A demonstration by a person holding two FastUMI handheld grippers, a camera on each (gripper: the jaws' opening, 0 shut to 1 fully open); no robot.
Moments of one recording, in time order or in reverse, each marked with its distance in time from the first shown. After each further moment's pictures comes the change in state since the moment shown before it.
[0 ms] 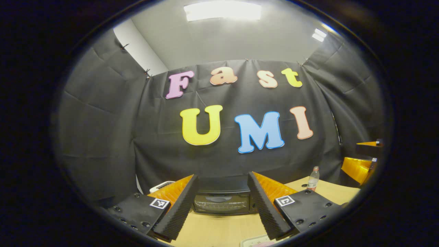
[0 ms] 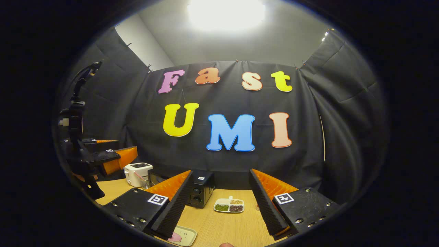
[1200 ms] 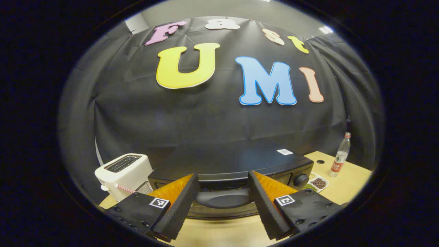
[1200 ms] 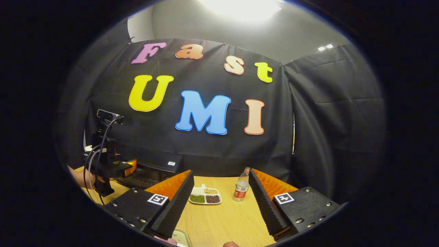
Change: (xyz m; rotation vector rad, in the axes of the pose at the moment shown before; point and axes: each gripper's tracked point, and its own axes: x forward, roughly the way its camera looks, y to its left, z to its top) left arm 0.242 0.026 -0.245 -0.043 0.303 -0.170; right arm 0.046 0.011 -0.045 -0.129 0.174 -0.343
